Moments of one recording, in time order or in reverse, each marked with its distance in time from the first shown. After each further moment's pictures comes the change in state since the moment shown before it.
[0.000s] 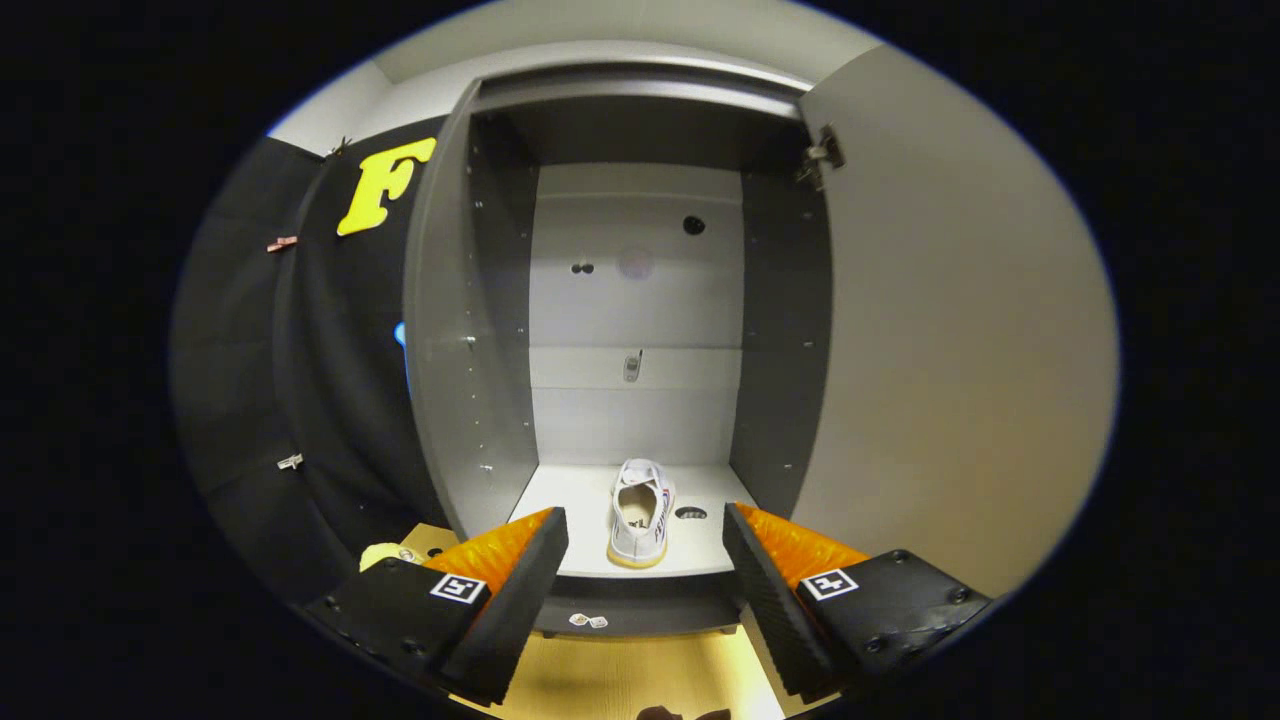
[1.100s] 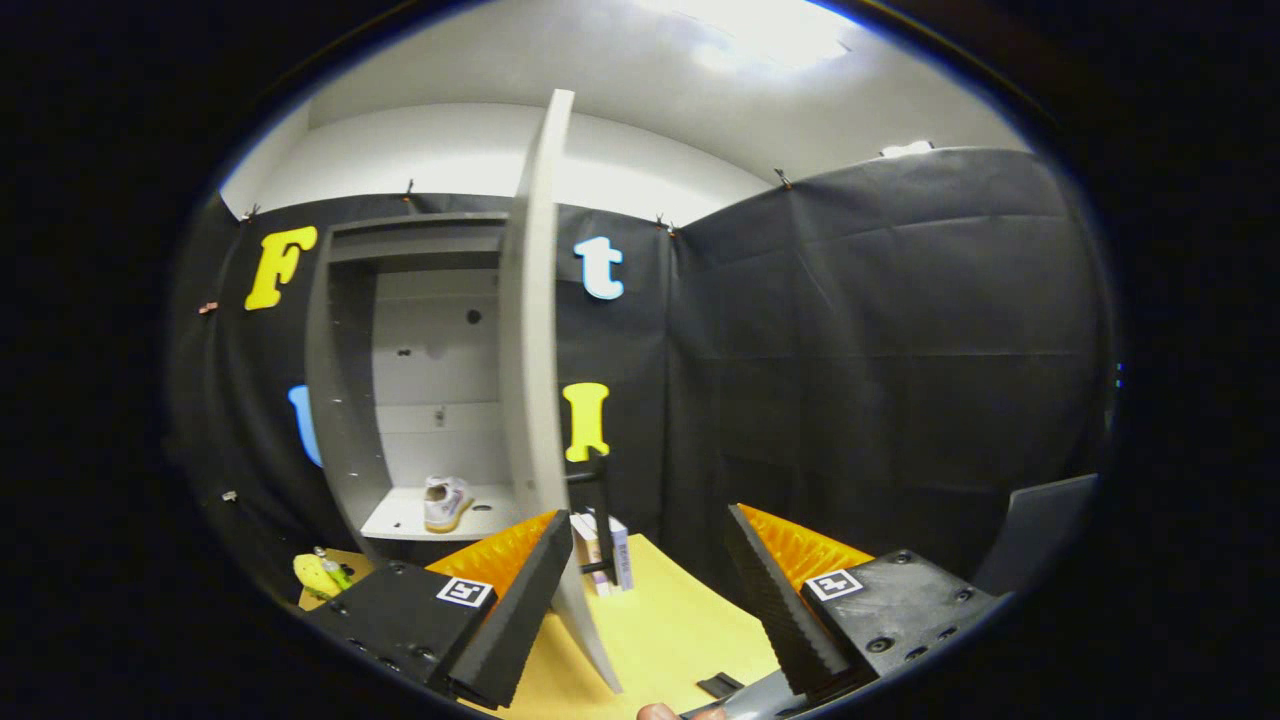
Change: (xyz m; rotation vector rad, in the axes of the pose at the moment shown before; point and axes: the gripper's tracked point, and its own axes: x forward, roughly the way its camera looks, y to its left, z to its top) arm -0.267 -0.280 0.018 0.057 -0.150 -0.456
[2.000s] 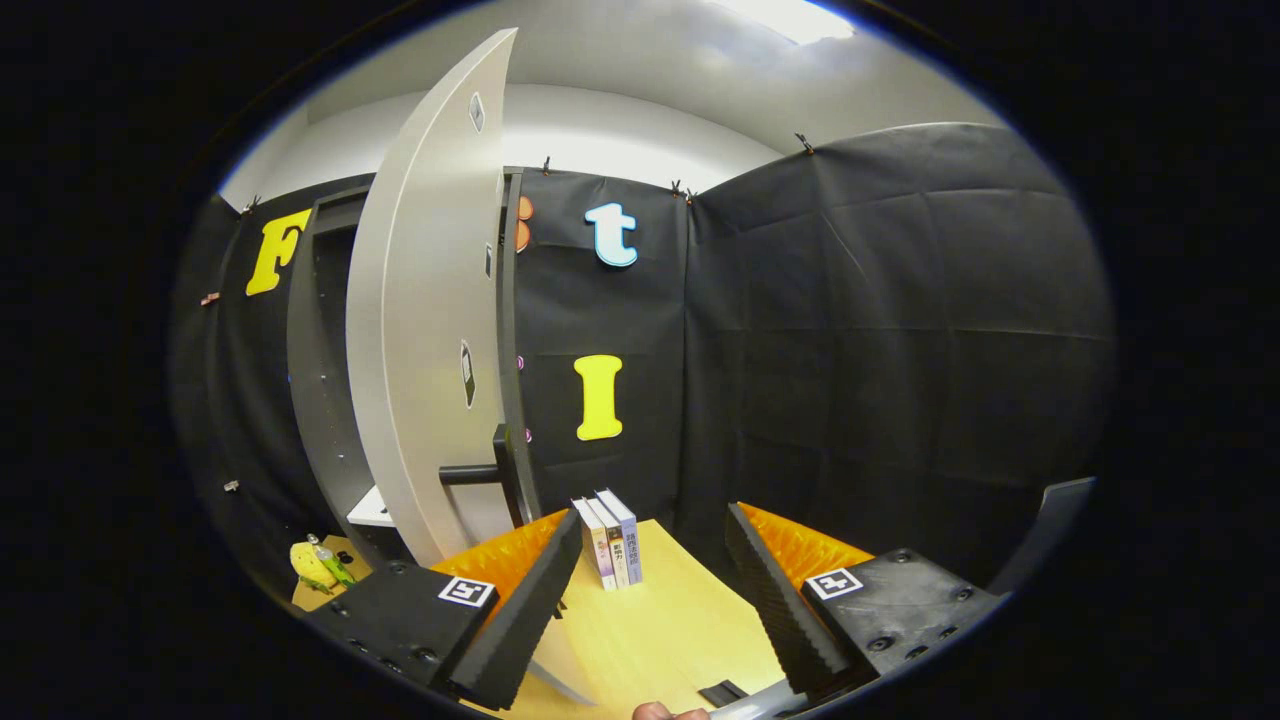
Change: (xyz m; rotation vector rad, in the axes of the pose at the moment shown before) arm 0.047 0.017 -0.034 -0.002 0.069 0.109
